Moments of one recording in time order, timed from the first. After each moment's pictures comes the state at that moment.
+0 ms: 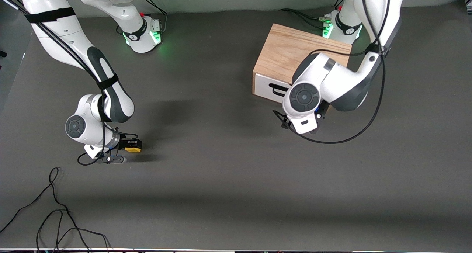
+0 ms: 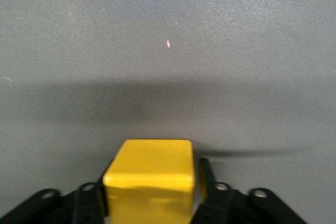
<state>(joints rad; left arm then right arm) -0.17 0.49 -0.46 -1.62 0.11 1.75 -1.77 0.10 0.53 -0.07 -2.02 0.13 2.49 -0.04</state>
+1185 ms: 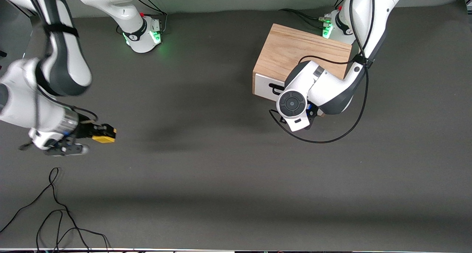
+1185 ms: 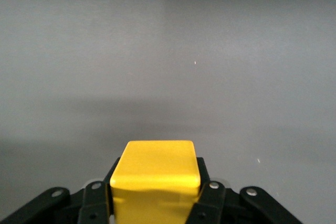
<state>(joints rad) -0.19 0.52 -0.46 -1.71 0.11 1.78 -1.85 0.13 0.18 -0.11 -1.78 0.13 1.91 -0.04</state>
